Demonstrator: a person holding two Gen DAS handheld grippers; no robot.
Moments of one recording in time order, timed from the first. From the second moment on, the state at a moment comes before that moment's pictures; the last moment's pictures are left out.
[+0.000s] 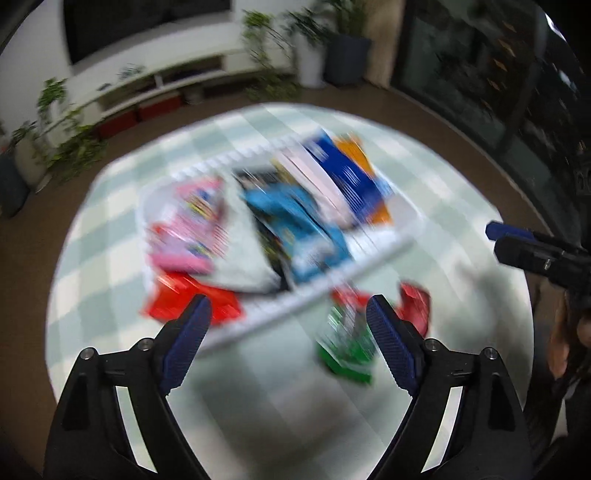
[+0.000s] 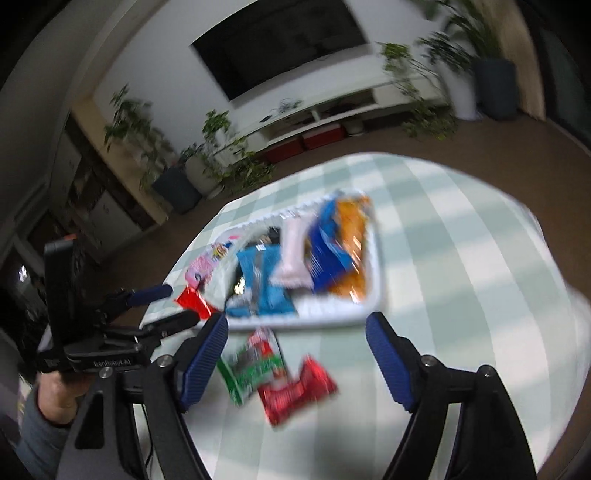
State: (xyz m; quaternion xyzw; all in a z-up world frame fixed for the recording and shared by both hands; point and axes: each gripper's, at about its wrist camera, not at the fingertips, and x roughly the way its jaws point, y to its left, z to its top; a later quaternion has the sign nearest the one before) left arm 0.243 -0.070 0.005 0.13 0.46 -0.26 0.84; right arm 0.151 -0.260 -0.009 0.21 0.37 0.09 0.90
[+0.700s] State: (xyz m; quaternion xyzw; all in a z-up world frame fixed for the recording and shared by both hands) left arm 0.260 -0.125 -0.051 0.15 0.54 -0.29 0.77; right arm 0.065 -0.264 -0.057 0.26 0.39 0.11 0.88
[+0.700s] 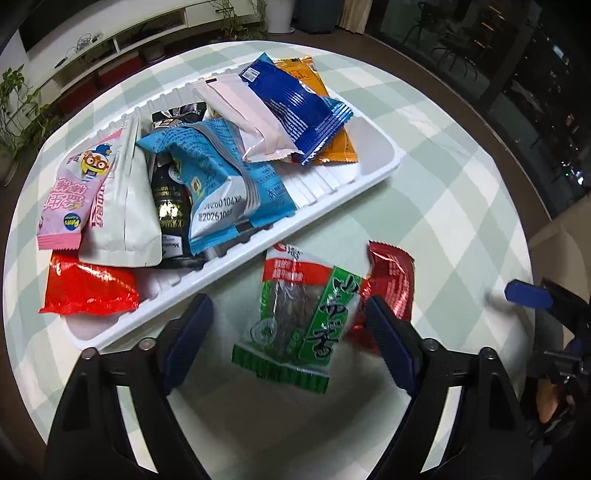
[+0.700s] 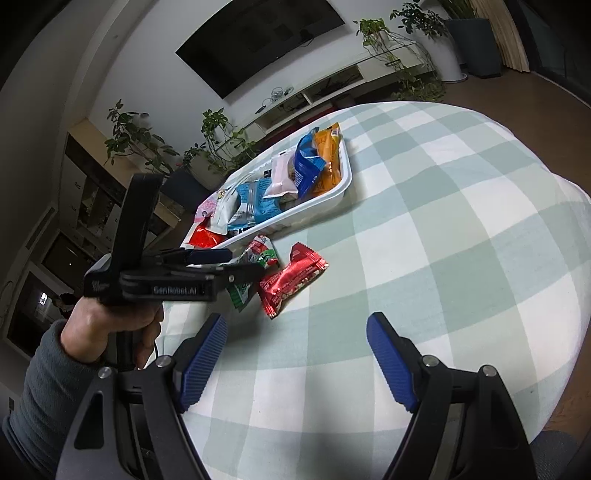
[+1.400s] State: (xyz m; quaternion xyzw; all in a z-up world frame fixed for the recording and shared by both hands) left arm 0.247 -0.133 -0.061 0.19 0.53 -0.27 0.78; right arm 0.063 -0.255 -0.063 0.24 0.40 0.11 0.88
